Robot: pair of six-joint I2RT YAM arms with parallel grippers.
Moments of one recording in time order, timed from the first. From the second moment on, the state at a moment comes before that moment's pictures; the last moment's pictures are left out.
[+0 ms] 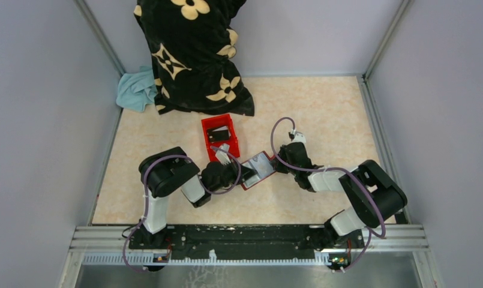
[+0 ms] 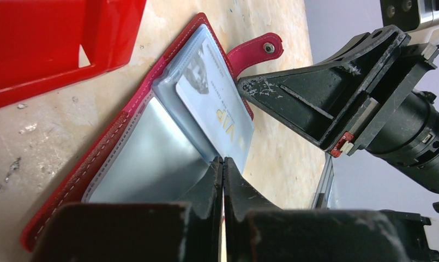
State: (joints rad) left arm -0.87 2.00 0.42 1.35 0.02 -1.07; right arm 0.56 1.47 0.42 0.43 0.06 0.70
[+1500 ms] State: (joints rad) left arm -0.87 1.99 0.37 1.41 -0.02 -1.09; right arm 0.78 1.35 0.29 0.43 0.14 0.86
